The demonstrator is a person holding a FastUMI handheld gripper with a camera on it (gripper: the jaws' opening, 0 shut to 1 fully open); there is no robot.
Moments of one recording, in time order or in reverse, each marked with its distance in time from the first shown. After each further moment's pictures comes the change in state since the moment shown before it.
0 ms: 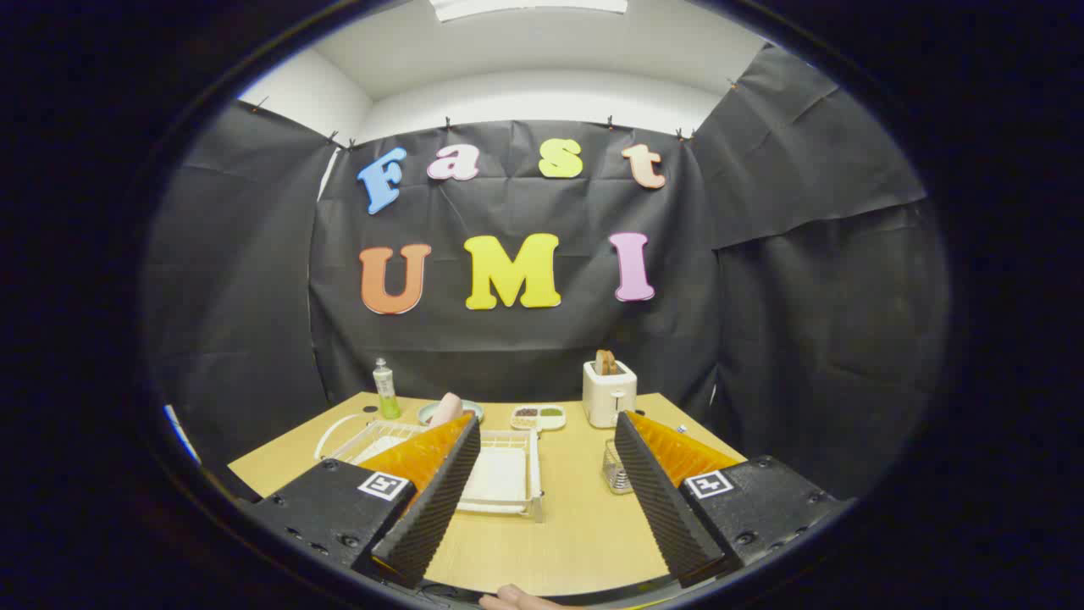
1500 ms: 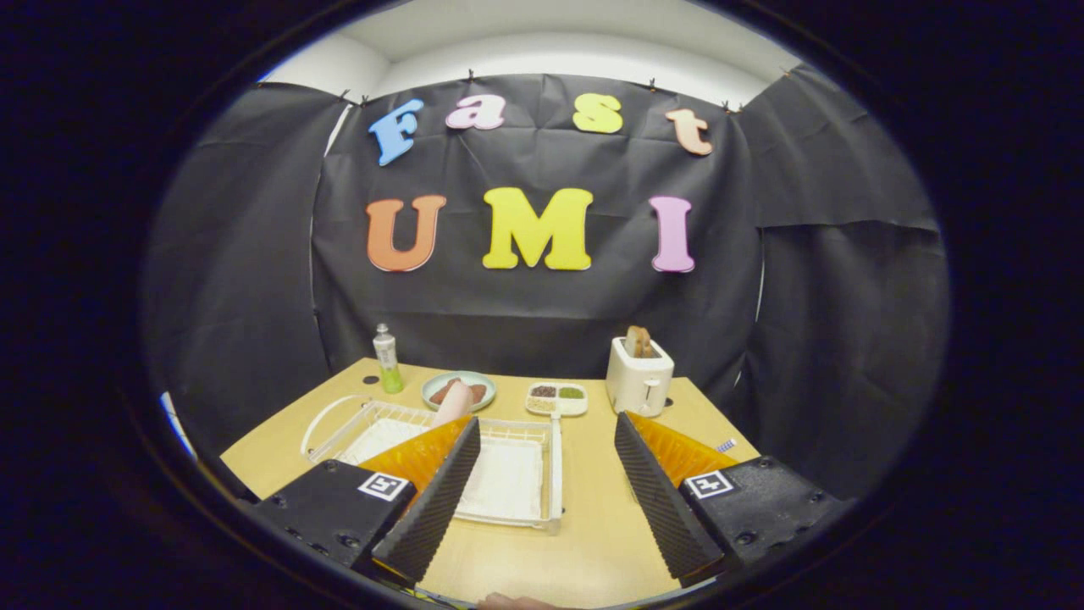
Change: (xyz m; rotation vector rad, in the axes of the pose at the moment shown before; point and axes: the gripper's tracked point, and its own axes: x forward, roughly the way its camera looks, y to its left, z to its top) arm 0.114 0.052 0.016 -0.102 0.208 0.061
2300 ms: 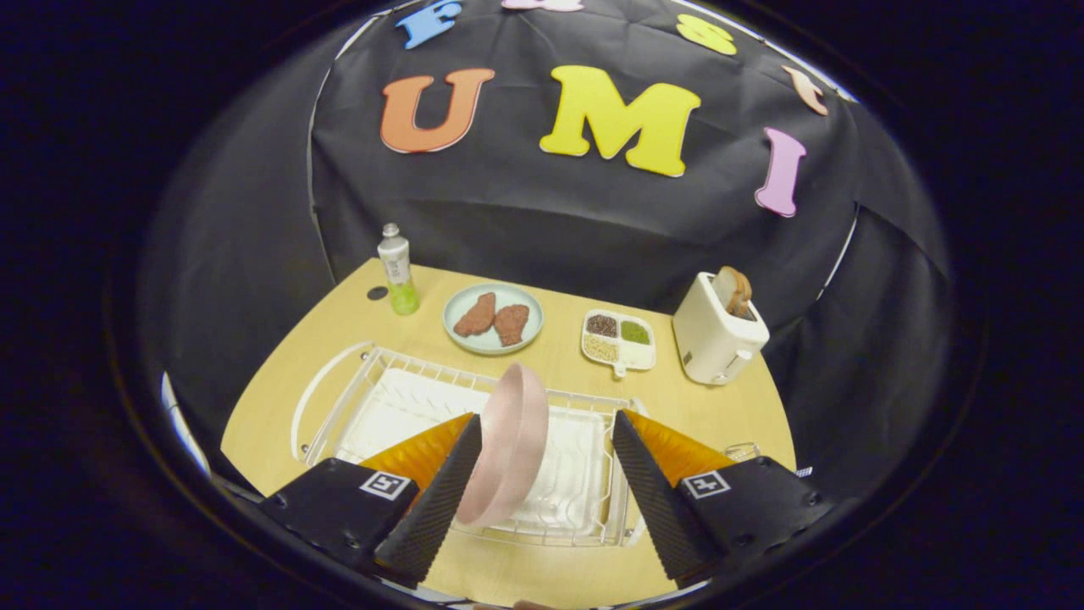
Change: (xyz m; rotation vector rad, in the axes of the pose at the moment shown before) arm 0.145 0.105 0.011 -0.169 0.484 0.017
